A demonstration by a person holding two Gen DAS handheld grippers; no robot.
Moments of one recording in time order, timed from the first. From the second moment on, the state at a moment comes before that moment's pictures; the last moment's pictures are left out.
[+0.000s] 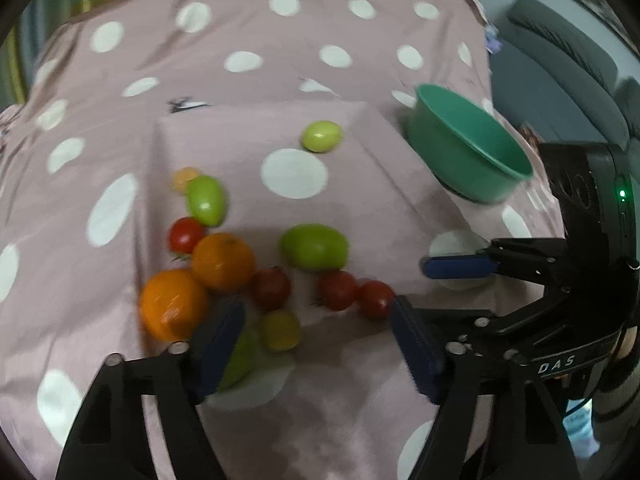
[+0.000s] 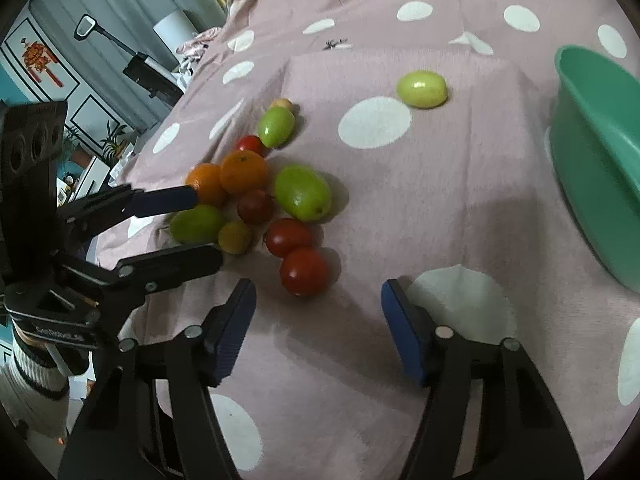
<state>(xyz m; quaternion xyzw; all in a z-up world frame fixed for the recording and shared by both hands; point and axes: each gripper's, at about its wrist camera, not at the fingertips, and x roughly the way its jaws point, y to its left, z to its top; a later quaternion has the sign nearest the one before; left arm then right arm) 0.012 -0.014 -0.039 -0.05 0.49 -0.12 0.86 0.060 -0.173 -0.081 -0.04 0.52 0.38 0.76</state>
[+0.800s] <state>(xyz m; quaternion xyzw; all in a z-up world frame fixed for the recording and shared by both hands) 0.063 -0.014 -0.066 -0.07 0.57 -0.19 0.80 0.080 -0.144 -0.095 -0.12 0.53 0.42 0.72</state>
